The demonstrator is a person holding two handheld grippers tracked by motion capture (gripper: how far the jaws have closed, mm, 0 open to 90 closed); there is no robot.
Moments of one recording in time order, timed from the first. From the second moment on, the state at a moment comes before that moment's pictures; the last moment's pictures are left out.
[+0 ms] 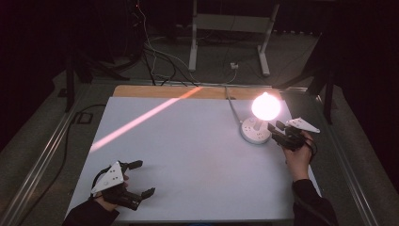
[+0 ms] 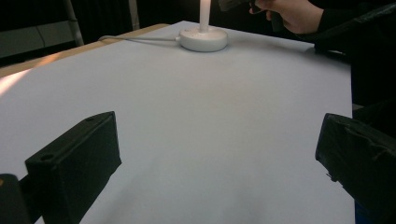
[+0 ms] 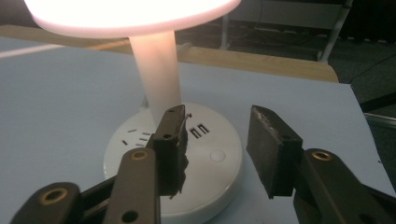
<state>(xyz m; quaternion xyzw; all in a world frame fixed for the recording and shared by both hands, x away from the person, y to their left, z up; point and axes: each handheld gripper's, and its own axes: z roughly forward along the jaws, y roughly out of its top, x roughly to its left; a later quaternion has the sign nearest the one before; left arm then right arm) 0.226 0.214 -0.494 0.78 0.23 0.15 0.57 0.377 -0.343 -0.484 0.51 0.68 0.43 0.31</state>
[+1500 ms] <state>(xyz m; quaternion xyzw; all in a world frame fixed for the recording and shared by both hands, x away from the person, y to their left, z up) 0.226 0.214 -0.494 0.78 0.23 0.15 0.56 0.409 -0.337 -0.511 0.54 0.70 0.39 0.26</state>
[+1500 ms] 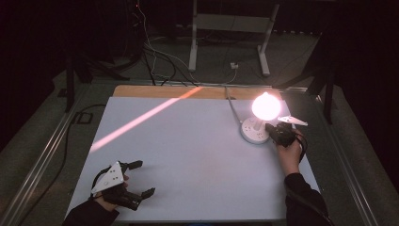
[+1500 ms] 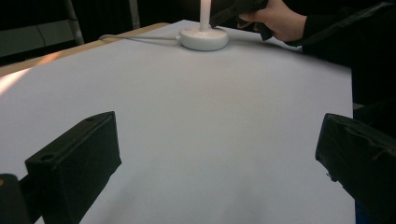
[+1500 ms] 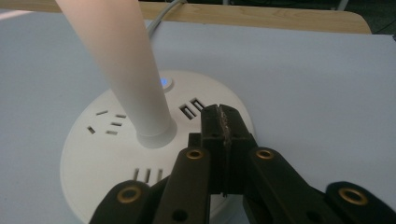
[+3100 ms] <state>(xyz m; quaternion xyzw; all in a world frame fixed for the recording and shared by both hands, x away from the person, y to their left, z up) 0.226 0.214 -0.495 0.78 0.23 0.15 0.56 0.411 -0.338 -0.508 0.55 0.69 0.40 0.25</state>
